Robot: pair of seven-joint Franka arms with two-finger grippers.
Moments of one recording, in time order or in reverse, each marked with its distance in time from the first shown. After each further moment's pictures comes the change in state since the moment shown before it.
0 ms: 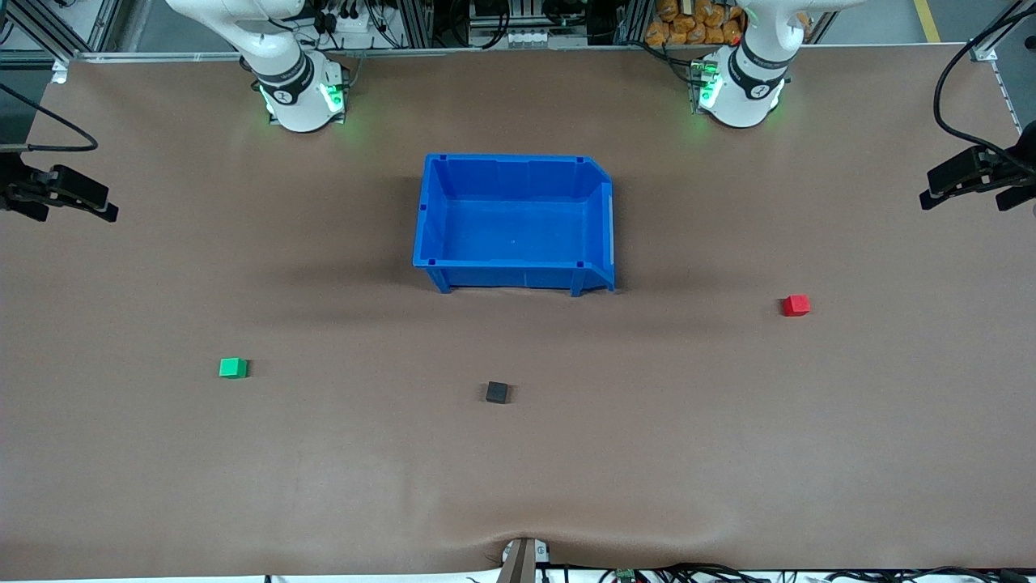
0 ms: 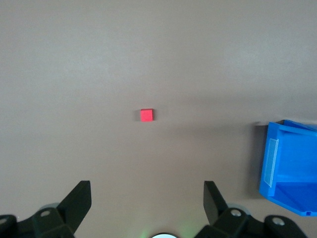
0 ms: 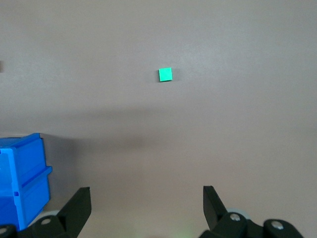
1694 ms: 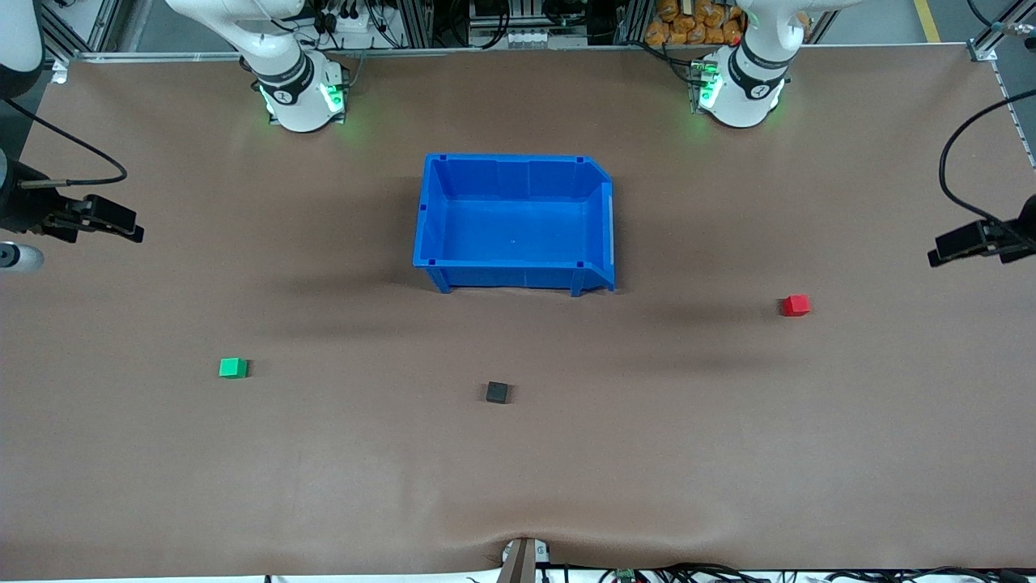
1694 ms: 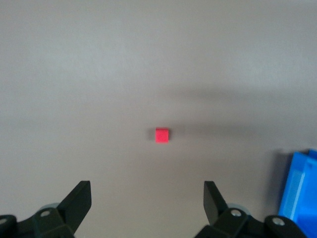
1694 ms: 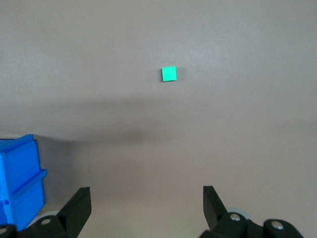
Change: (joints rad) left arm 0.047 0.164 0.036 0.037 0.006 0.142 0.002; right arm 0.005 0.049 0.008 -0.054 0.000 0.079 -0.006
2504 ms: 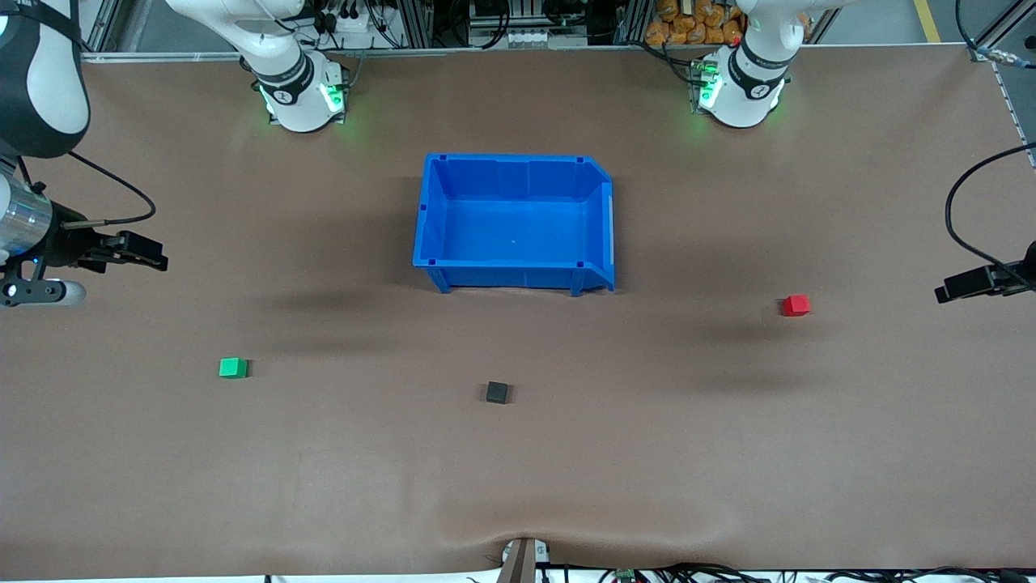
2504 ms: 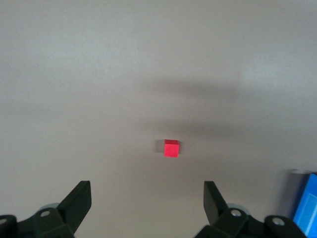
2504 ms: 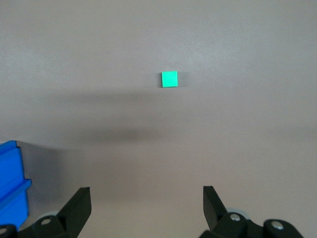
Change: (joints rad) left arm 0.065 0.115 0.000 0.003 -0.028 0.043 0.006; right arm -0.002 0.050 -0.004 -0.084 0.000 0.114 -0.035
